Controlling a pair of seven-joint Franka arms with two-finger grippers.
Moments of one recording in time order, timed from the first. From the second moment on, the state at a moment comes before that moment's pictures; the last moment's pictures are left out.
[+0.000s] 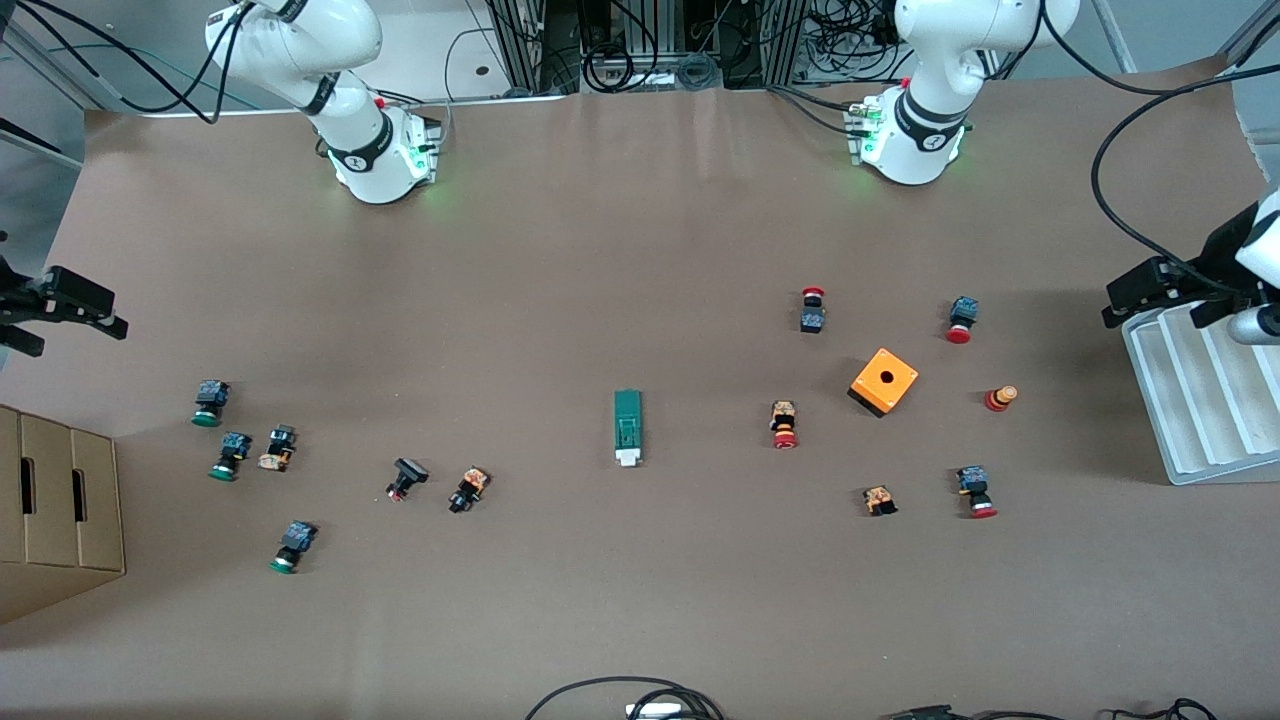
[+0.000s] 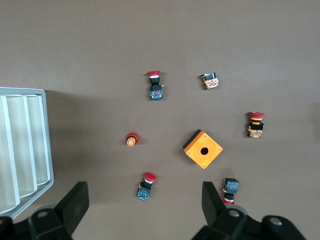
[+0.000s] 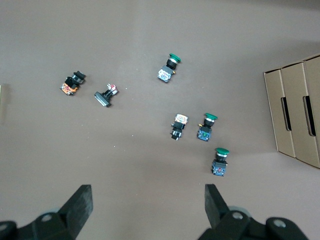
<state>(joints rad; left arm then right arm) -0.12 0.00 0.16 -1.65 -0.04 1.67 0.05 0.13 -0.02 -0.30 -1.64 0.07 1.65 -0.32</state>
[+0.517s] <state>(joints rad) -0.07 0.00 0.11 -1.65 -0.04 1.67 0.05 0.13 -0.02 -0.30 -1.64 0.07 1.65 -0.32</state>
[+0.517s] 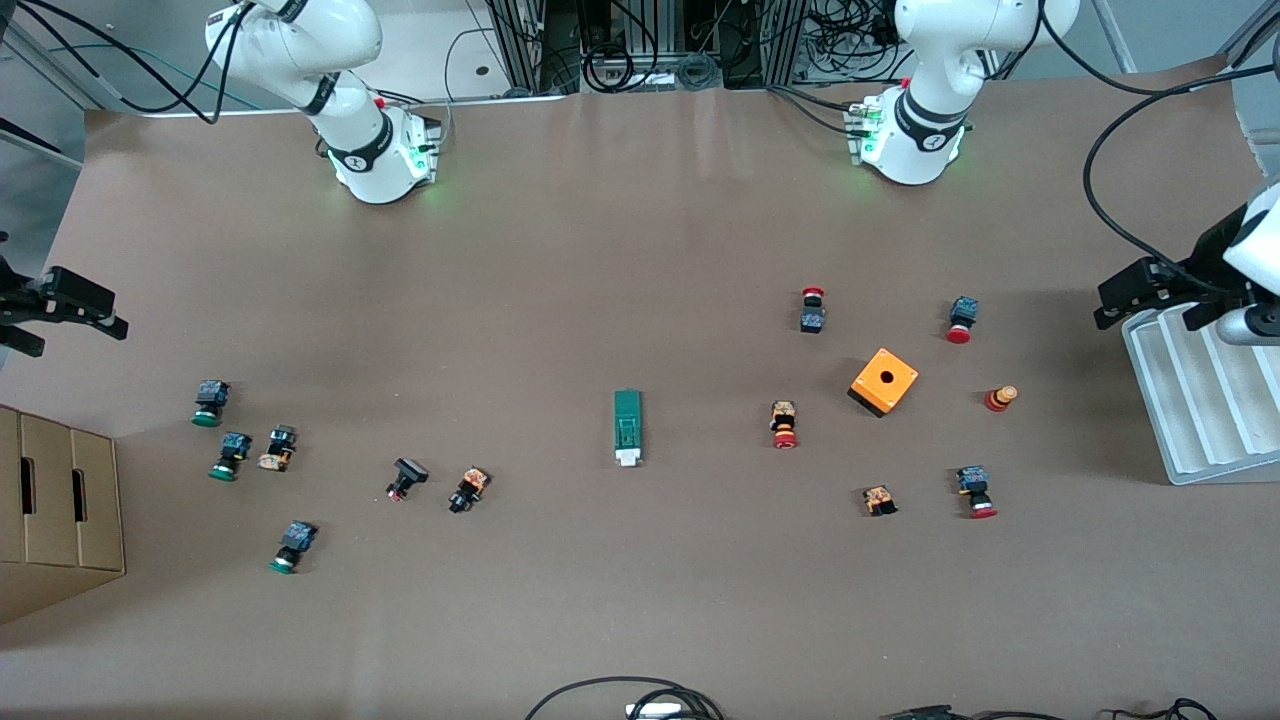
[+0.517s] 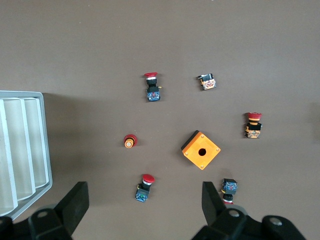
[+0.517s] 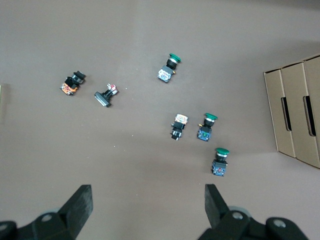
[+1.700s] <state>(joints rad) 0.04 0.02 0.03 -1.63 -0.03 1.69 0.05 0.13 -0.02 -0.30 -1.64 0.07 1.65 -0.32</state>
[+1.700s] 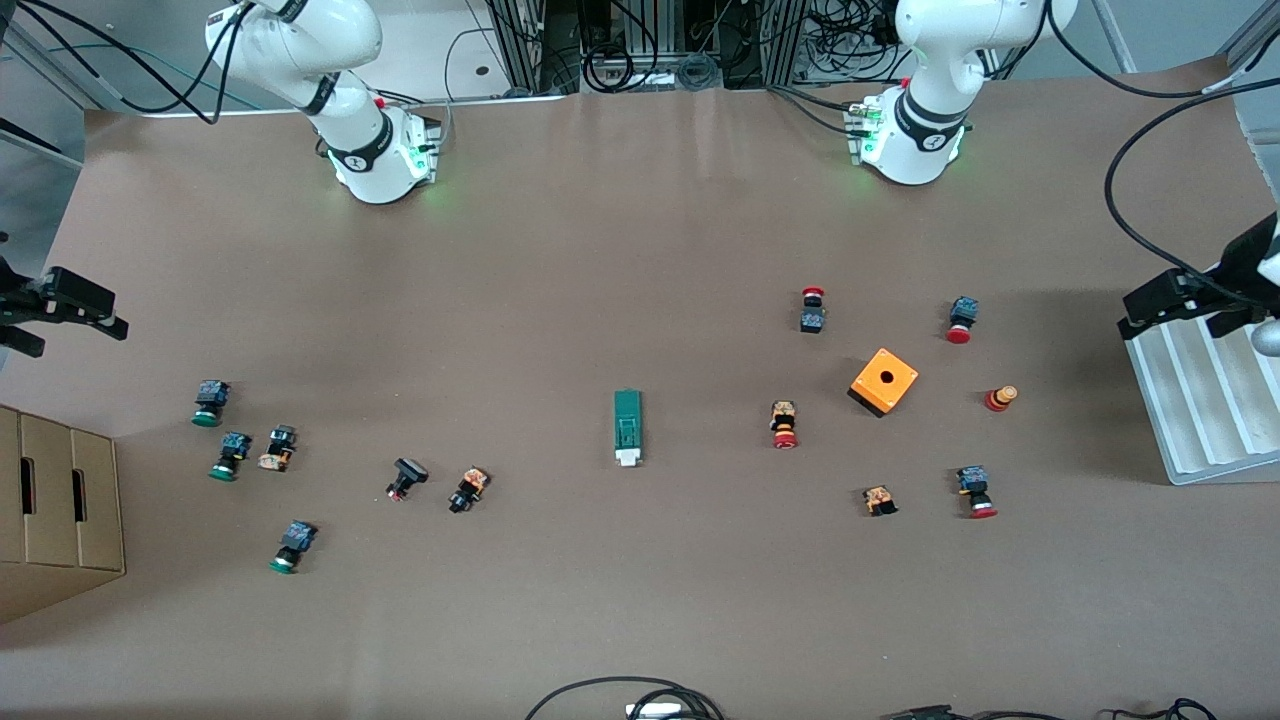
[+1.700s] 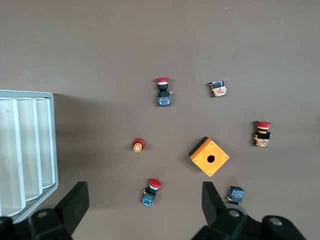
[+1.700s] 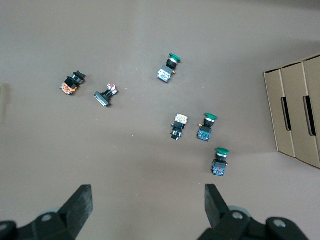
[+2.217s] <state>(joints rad) 0.05 0.02 0.03 -1.60 0.03 1.69 0.05 0.13 -0.02 -0.30 -1.64 0.07 1.65 -0.32</state>
